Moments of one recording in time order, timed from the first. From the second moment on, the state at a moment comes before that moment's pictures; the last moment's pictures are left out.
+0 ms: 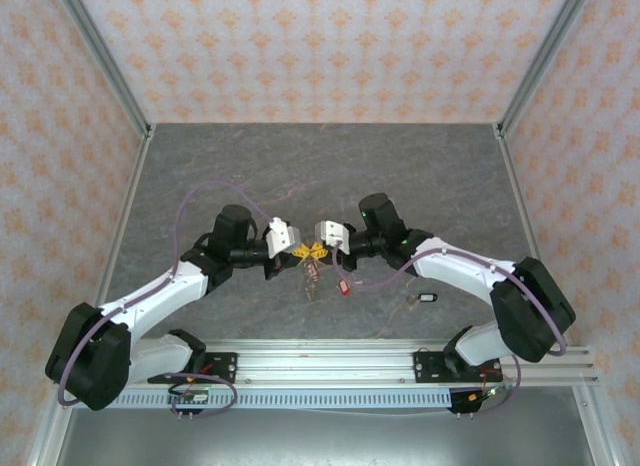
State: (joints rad) left arm -0.43 1.16 0.57 0.02 0.75 0.43; right arm 0.68 1.42 0.79 0.03 -0.72 -0.62
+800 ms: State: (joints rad) left arm -0.42 1.15 0.58 -0.01 0.77 0.44; right arm 0.68 1.42 0.78 0.06 -0.75 -0.56
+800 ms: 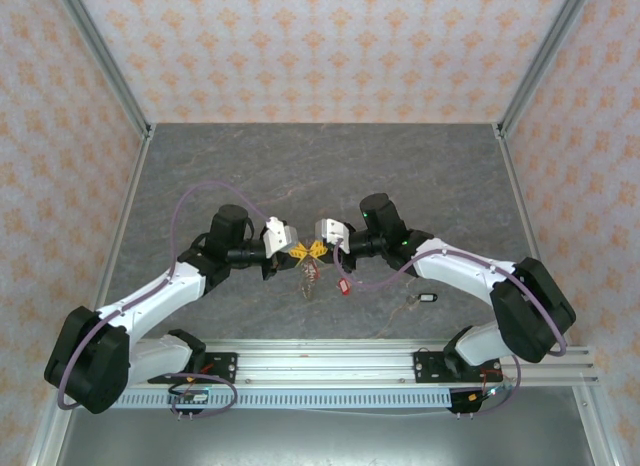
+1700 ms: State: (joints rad) left arm -0.42 1.19 0.62 -0.07 0.77 0.45; right arm 0.68 1.43 0.83 -0.03 -0.74 -0.55
